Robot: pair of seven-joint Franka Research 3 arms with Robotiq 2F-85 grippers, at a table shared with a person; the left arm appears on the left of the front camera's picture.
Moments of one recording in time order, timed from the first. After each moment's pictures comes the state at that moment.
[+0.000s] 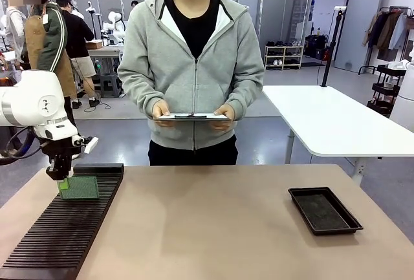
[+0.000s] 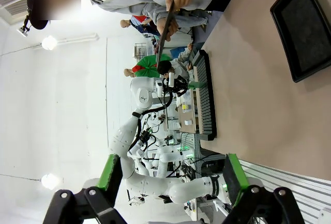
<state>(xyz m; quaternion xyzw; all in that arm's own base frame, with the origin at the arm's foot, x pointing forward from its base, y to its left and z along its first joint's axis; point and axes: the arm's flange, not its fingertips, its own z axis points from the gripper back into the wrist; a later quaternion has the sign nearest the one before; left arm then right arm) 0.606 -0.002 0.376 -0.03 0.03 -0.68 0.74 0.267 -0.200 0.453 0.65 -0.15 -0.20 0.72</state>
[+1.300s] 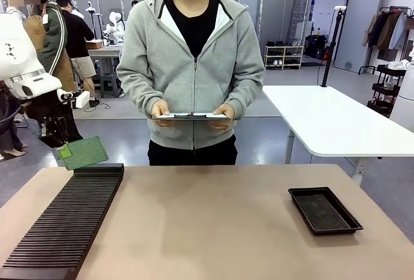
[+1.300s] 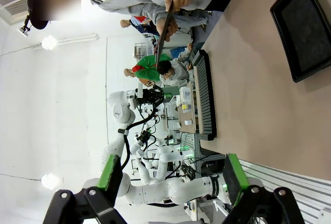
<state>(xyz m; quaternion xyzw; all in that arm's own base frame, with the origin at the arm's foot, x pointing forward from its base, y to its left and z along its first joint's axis) 0.537 -0.031 0.515 -0.09 -0.08 -0.63 0.76 0.267 -0.200 0.454 0.65 -0.15 -0.20 0.72</state>
